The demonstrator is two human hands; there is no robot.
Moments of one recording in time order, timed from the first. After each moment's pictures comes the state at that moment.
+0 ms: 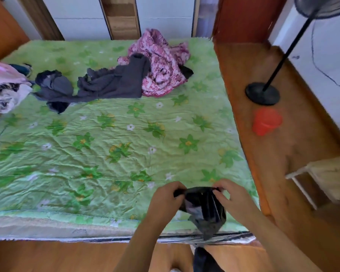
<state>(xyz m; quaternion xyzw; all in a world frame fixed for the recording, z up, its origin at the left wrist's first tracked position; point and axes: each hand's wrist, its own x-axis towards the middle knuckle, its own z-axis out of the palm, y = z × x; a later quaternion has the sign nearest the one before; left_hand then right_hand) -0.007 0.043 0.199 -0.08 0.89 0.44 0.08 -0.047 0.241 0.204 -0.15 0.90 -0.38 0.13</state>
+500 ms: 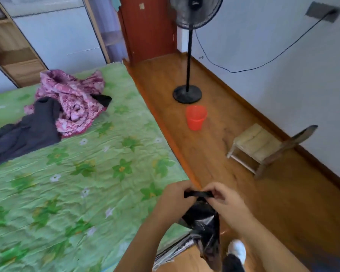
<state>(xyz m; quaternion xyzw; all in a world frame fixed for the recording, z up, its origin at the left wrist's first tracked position) -0.061 0.279 0.262 0.18 0.88 0.38 0.20 -0.006 0.435 0.241 0.06 0.83 -0.55 0.05</state>
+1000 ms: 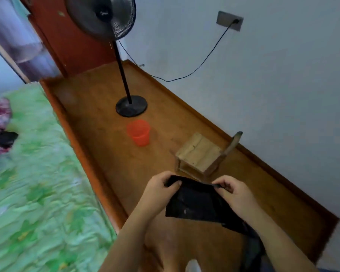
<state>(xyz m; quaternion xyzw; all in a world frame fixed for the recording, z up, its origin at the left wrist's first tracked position) -0.159 0.597 0.262 0.20 0.81 0.48 0.25 -0.046 0.783 0.248 0.22 0.85 -0.47 -0.02</state>
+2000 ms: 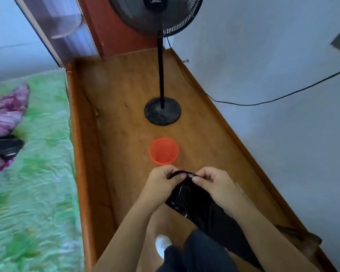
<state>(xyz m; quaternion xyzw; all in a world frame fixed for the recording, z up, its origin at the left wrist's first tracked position) -0.588 0.678 0.237 0.02 0.78 0.59 0.22 -0.546 0.835 0.247 0.13 0.77 -0.61 0.11</state>
